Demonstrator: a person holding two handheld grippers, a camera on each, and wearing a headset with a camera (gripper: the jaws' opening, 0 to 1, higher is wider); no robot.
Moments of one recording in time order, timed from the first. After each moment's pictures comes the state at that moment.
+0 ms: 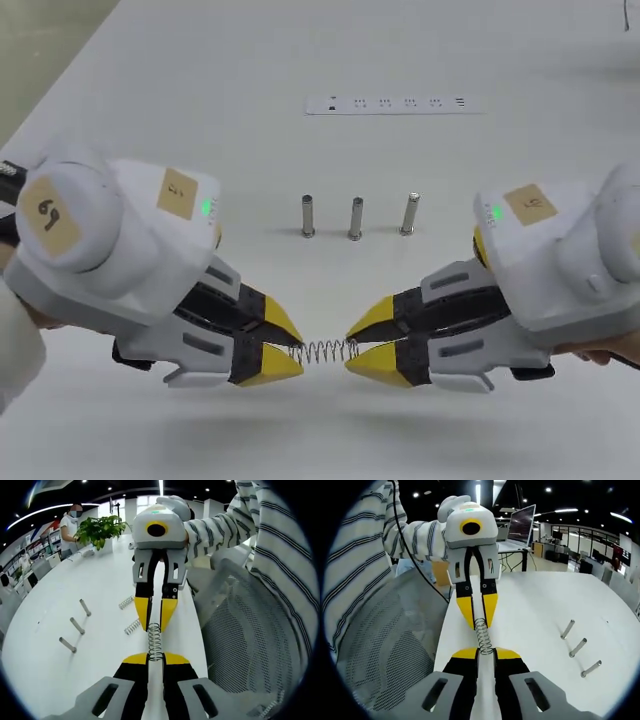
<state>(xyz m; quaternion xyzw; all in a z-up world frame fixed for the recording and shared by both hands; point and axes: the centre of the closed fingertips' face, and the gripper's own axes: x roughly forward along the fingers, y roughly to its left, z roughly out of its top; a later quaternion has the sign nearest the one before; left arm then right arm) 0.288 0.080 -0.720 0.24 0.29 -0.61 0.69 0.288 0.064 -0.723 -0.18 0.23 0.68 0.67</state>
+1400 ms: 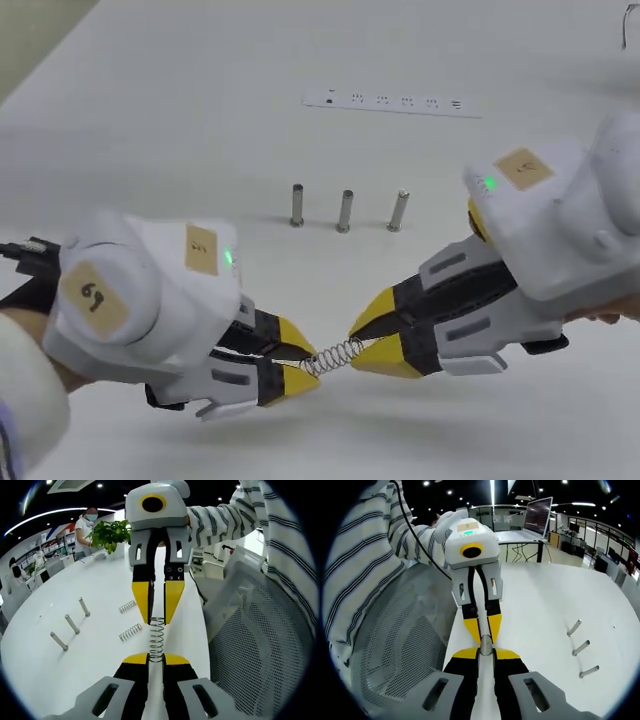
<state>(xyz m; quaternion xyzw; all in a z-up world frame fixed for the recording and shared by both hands) 0.276 0.051 -0.747 0.20 0.25 -0.57 0.75 0.272 0.046 -0.717 -0.24 0.28 0.71 0.60</state>
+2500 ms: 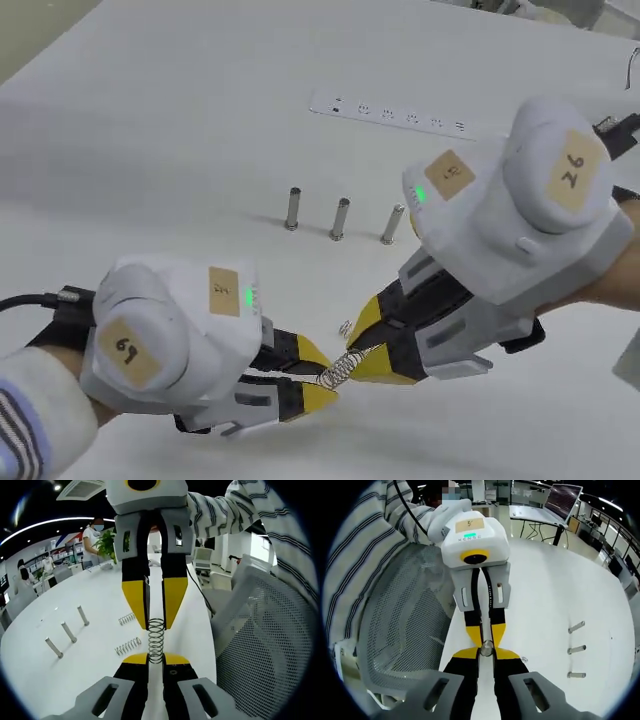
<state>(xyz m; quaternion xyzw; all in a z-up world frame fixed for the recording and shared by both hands) 0.285 0.020 -0.754 0.17 0.21 -0.55 0.79 0.274 0.031 -0.719 -0.37 0.32 0.70 0.52</state>
